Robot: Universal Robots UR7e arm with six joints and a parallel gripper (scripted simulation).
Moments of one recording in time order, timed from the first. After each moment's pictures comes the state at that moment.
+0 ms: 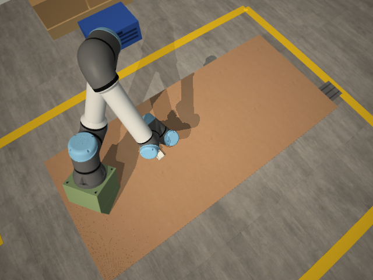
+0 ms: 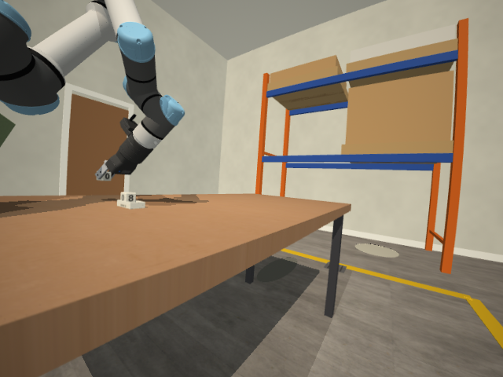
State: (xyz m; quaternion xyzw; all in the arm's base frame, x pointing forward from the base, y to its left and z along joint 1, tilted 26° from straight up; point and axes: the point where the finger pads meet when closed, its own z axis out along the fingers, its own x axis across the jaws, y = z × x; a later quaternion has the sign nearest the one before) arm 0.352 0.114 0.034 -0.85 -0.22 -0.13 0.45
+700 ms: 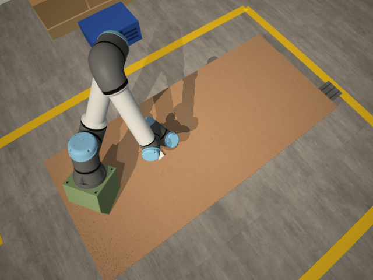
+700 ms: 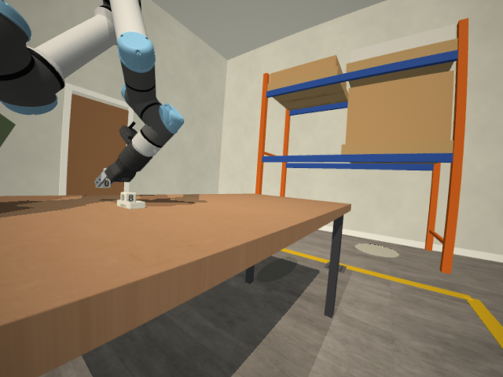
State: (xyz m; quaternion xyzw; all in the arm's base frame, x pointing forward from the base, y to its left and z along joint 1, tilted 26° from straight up) arm 0.360 0.120 0.013 -0.85 -0.22 -0.13 0.45
